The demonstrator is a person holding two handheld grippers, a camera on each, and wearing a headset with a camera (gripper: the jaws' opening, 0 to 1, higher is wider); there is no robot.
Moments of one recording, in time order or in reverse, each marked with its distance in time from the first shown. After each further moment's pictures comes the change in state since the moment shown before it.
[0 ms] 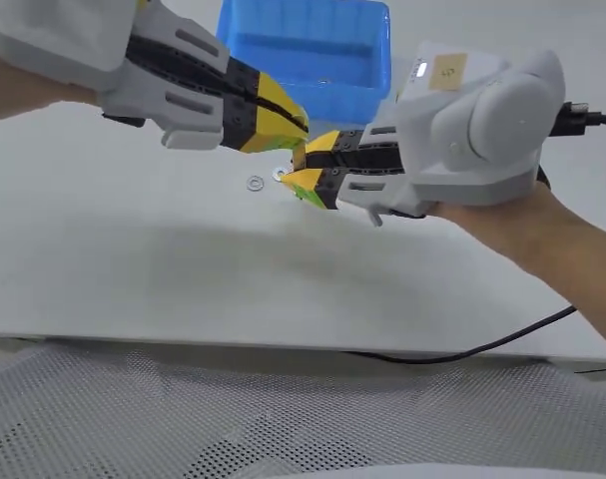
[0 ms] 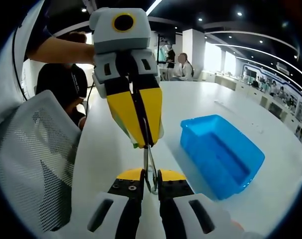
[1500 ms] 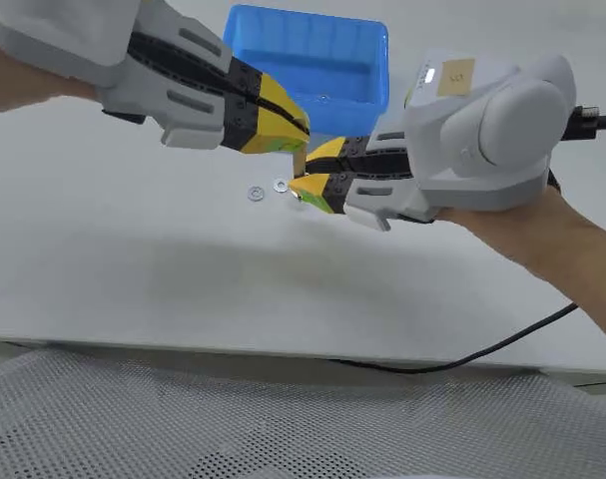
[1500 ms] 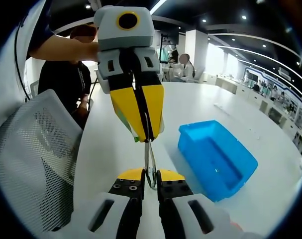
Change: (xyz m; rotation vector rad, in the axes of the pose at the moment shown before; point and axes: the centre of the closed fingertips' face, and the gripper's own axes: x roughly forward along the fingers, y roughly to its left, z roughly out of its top) left arm -0.009 0.003 0.014 0.023 -0.006 0.006; right arm -0.012 -0.001 0.012 -0.046 0.013 -0.008
